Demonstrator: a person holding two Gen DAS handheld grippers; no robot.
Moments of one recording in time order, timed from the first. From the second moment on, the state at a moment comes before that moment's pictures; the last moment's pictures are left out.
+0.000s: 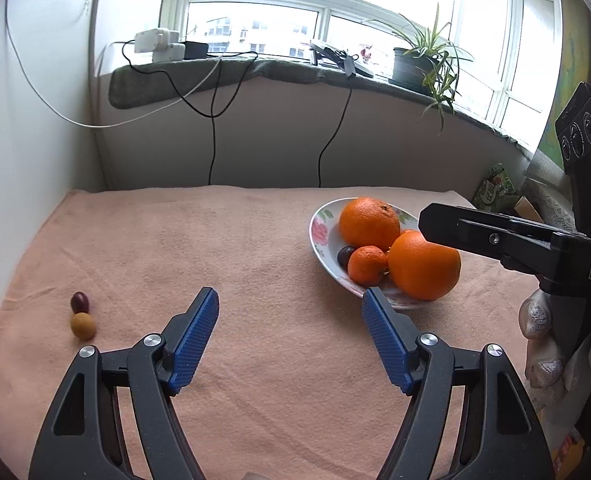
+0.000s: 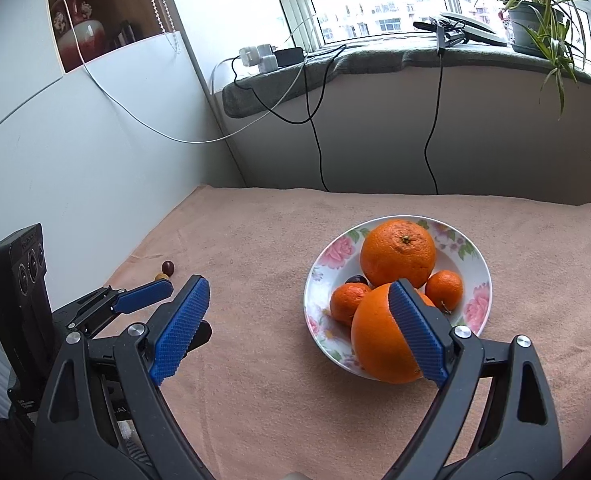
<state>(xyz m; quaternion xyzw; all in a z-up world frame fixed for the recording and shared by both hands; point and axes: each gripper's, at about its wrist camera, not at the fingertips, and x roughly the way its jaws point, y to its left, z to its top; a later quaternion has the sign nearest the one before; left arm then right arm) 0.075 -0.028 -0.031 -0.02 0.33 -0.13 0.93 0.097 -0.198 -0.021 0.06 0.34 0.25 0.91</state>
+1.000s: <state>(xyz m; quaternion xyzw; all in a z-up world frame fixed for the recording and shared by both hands) 0.059 0.093 -0.056 -0.09 0.35 -0.03 0.93 0.132 -0.071 -0.031 0.01 0.38 0.35 0.86</state>
